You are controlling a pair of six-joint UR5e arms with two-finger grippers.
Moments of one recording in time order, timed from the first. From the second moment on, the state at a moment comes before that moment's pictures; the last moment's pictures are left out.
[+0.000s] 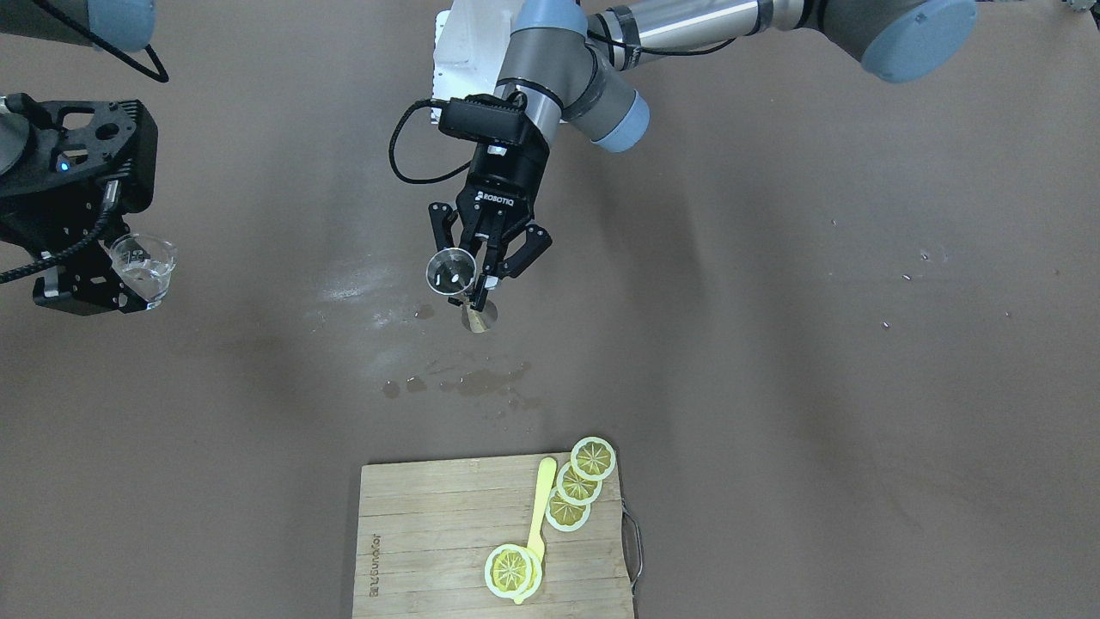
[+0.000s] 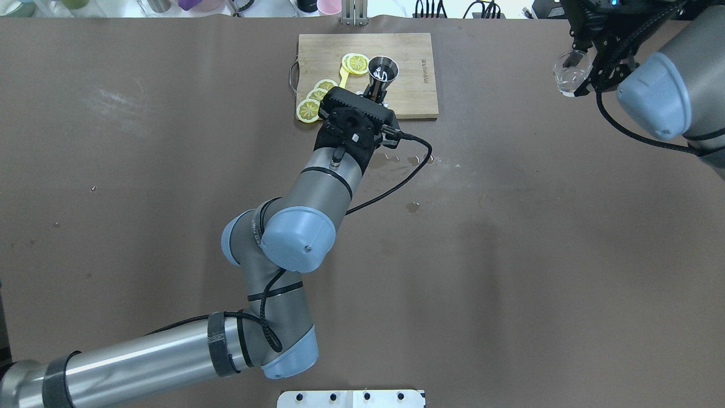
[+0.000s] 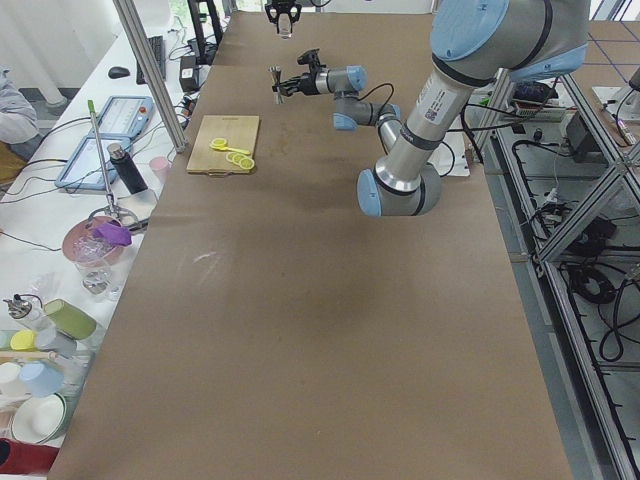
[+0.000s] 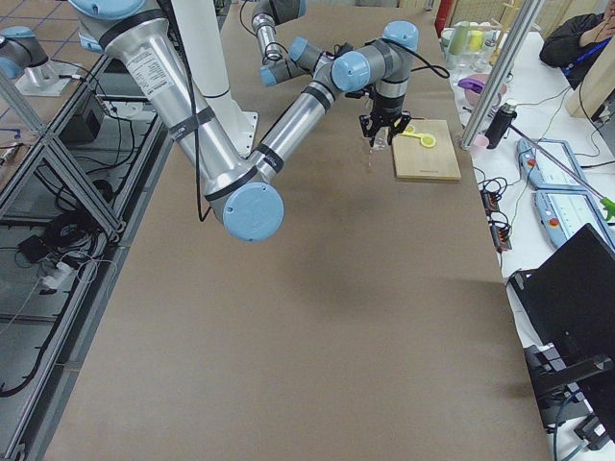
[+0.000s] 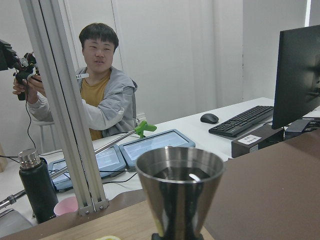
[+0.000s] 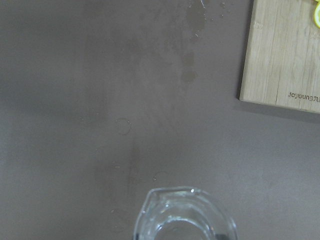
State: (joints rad) left arm -0.39 -2.36 -1.47 -2.47 -0.83 -0.56; right arm 1.13 -1.02 1.88 -1.97 2.27 -1.12
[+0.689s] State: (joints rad) left arm -0.45 -2.11 -1.61 -2.57 -0.88 -0.54; right arm 1.20 -1.19 1.78 -1.69 2.43 -1.12
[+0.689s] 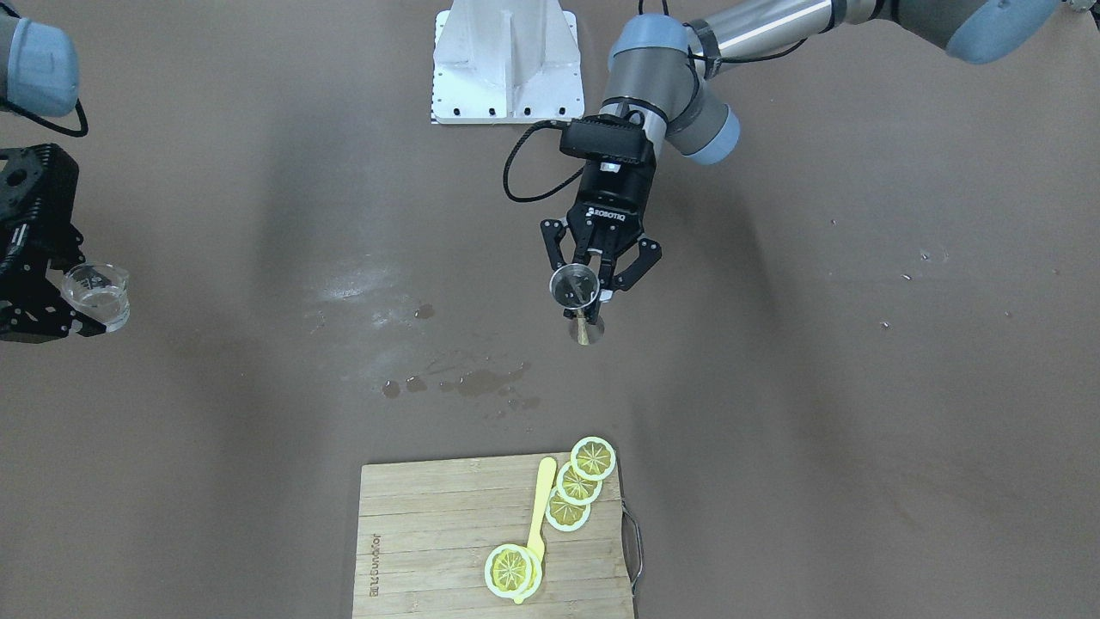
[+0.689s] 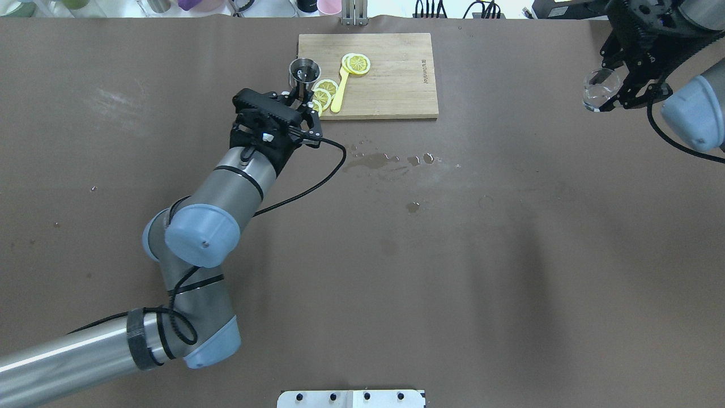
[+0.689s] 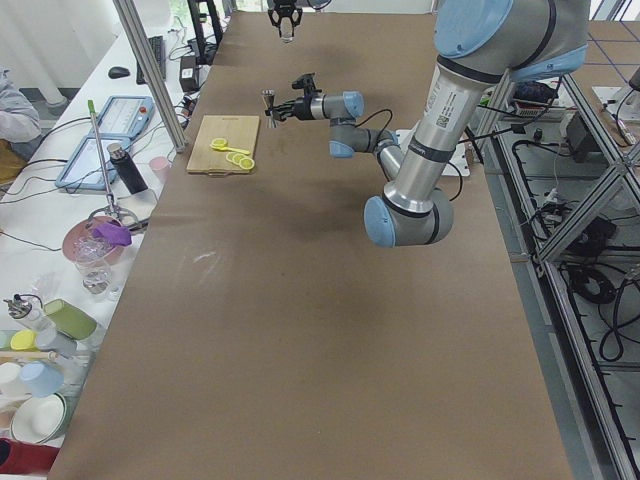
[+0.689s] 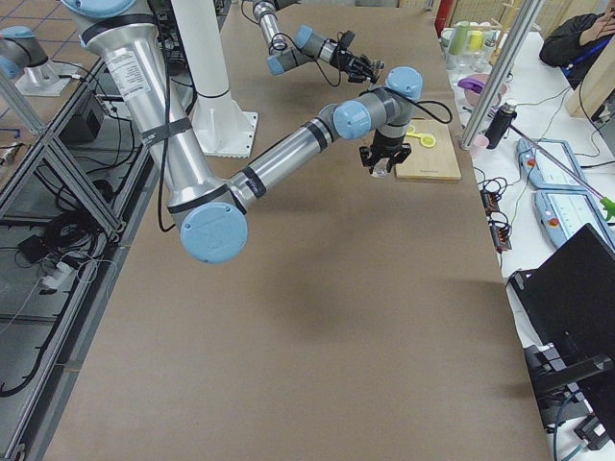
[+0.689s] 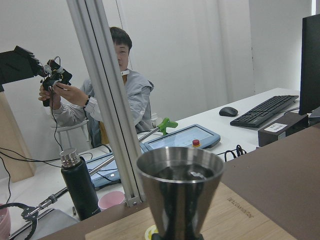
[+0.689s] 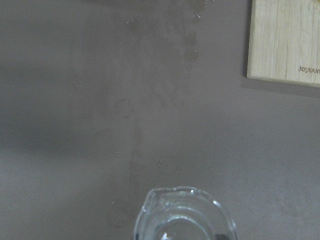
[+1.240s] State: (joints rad) left arm -0.55 -1.79 -1.69 -2.84 -1.01 -0.55; right arm 1.26 -1.31 1.65 -1.42 2.57 -1.13
